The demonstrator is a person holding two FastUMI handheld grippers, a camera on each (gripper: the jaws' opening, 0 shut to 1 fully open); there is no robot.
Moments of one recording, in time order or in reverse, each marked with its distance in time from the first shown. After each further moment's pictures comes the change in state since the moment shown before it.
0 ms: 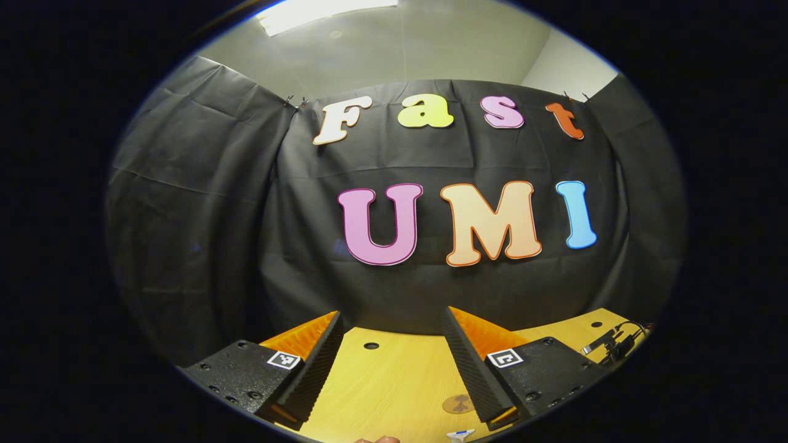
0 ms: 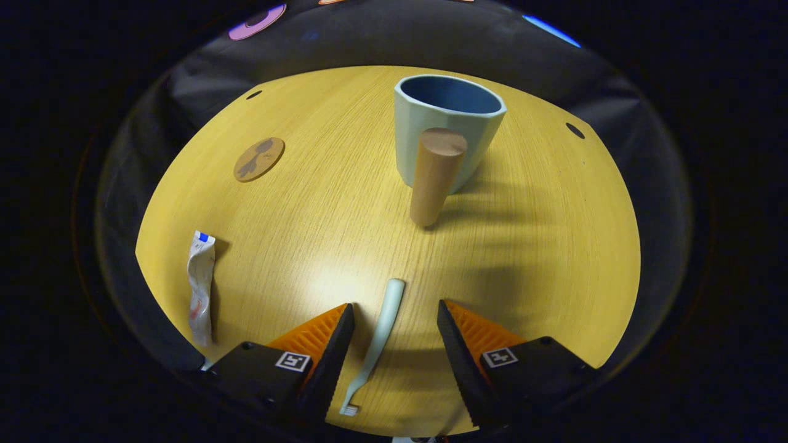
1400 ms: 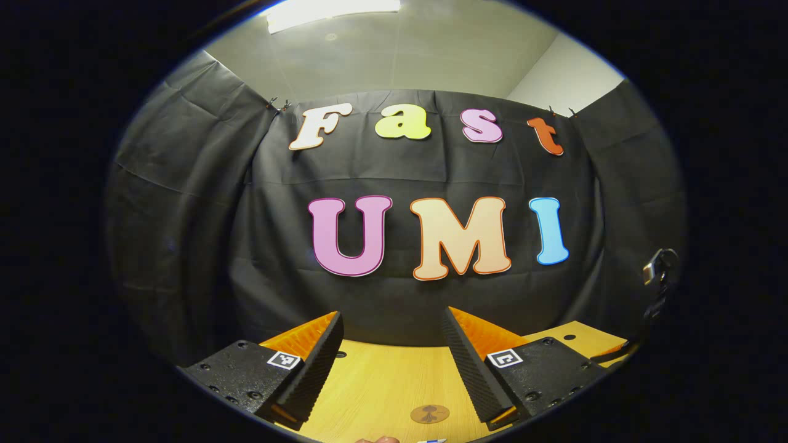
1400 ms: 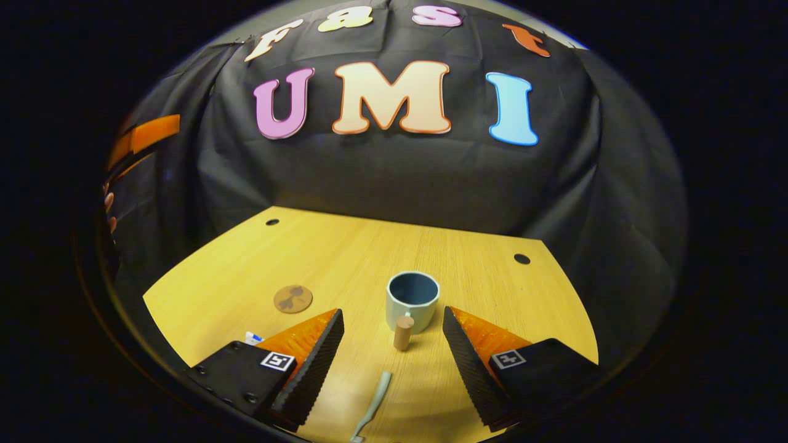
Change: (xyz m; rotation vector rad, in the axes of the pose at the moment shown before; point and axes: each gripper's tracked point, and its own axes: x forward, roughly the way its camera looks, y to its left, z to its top) left arm 0.004 -0.044 0.024 -0.037 -0.060 -0.119; right arm -0.131 -0.011 0.104 0.035 -0.685 -0.082
